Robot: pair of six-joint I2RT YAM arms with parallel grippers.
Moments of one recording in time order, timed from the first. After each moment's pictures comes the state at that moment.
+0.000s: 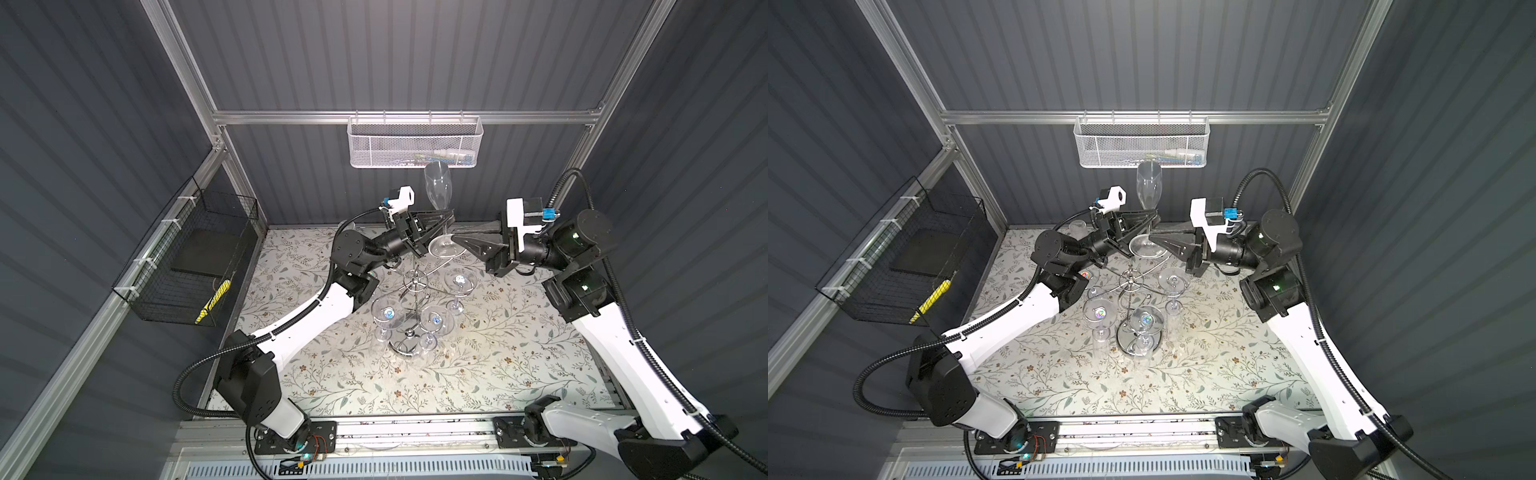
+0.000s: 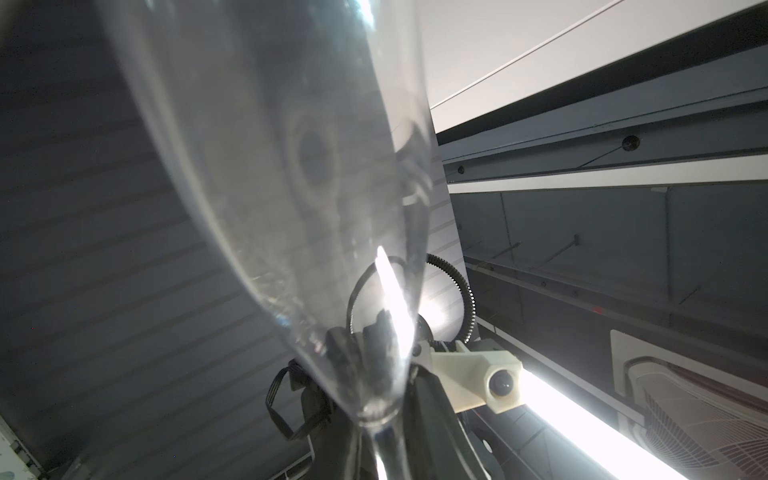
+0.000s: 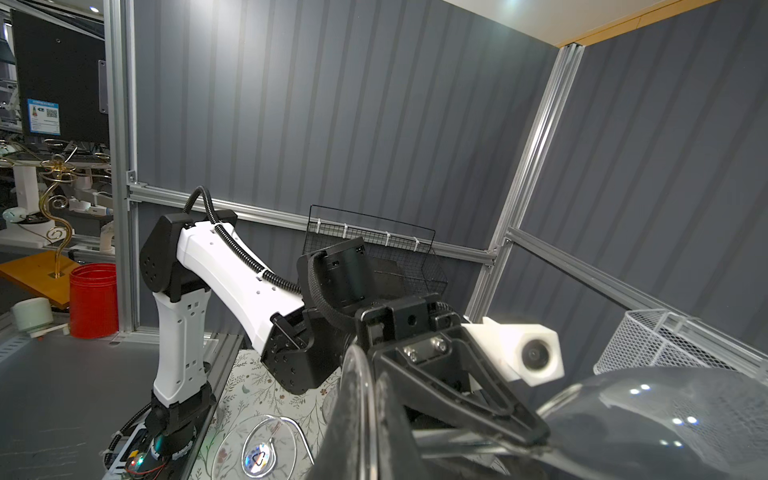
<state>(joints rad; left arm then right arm) -0.72 1.55 1.33 0.86 0.62 -1.74 0.41 1.16 1.37 0.11 -1.04 0.02</state>
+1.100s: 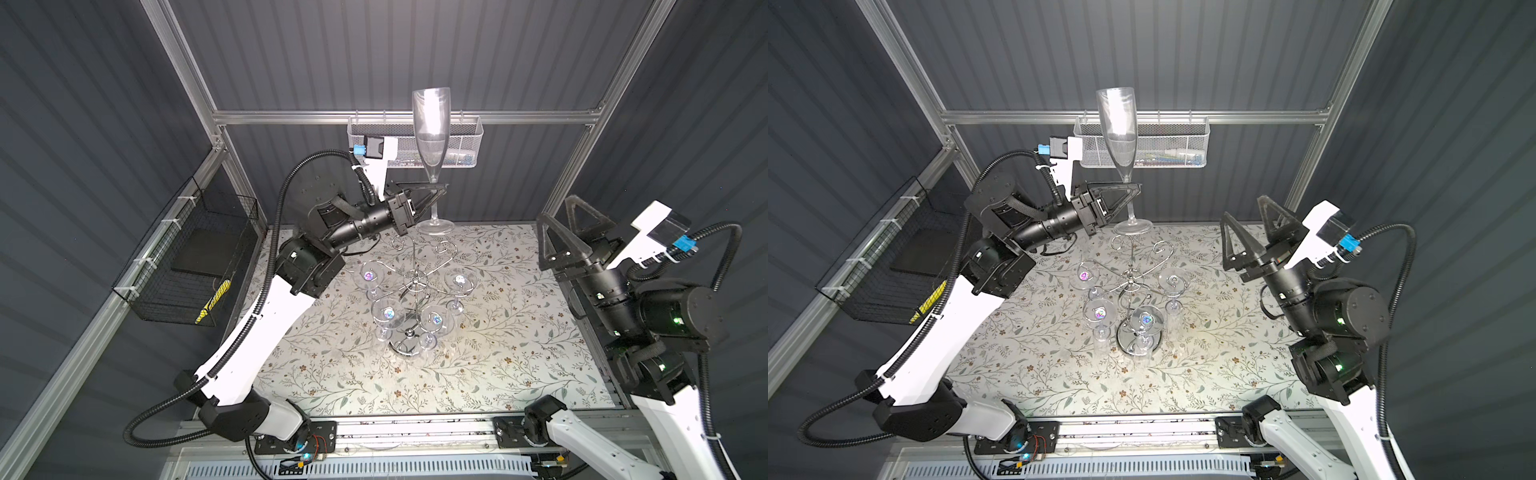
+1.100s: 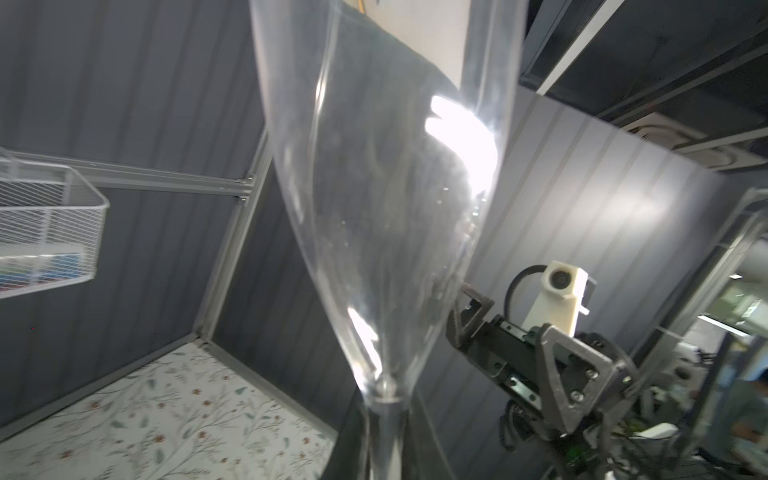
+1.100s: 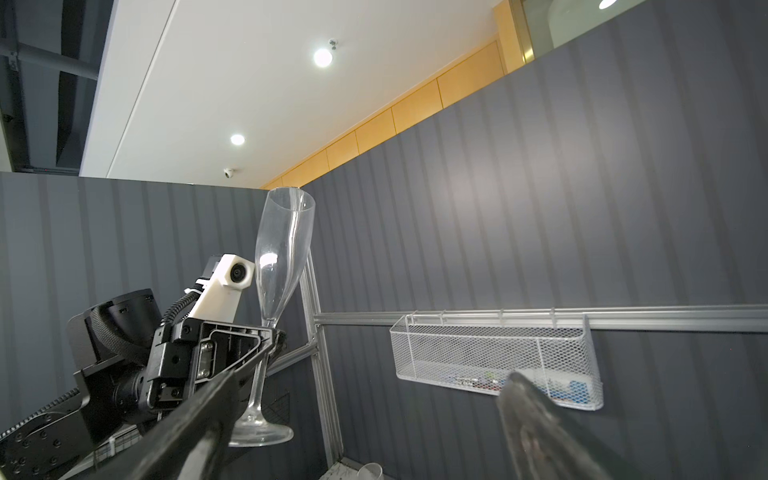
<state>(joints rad) -0.72 1.45 1.90 -0.23 0.50 -0.48 0.43 0.77 1.25 0.06 -0.15 0.31</state>
